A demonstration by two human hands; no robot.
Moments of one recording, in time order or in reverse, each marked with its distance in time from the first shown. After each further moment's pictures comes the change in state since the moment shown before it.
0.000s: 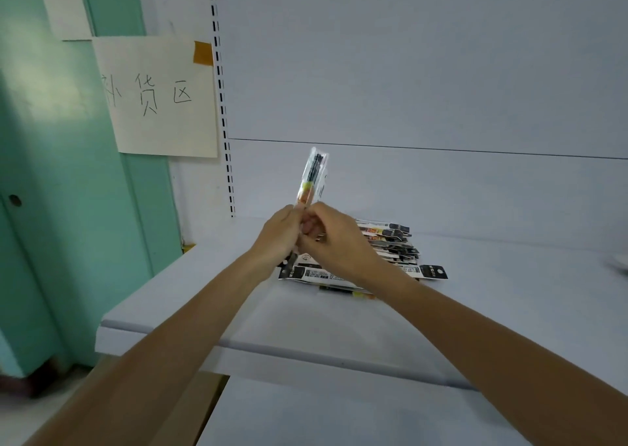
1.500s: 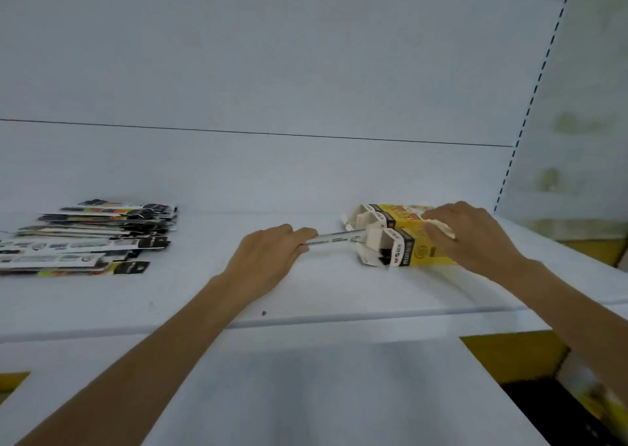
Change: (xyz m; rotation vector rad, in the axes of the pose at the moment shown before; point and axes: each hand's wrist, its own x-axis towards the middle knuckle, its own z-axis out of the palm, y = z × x) left_hand -0.109 0.111 0.344 0.788 -0.130 0.861; right_hand -0.308 0.168 -0.441 -0.947 0.168 0.378
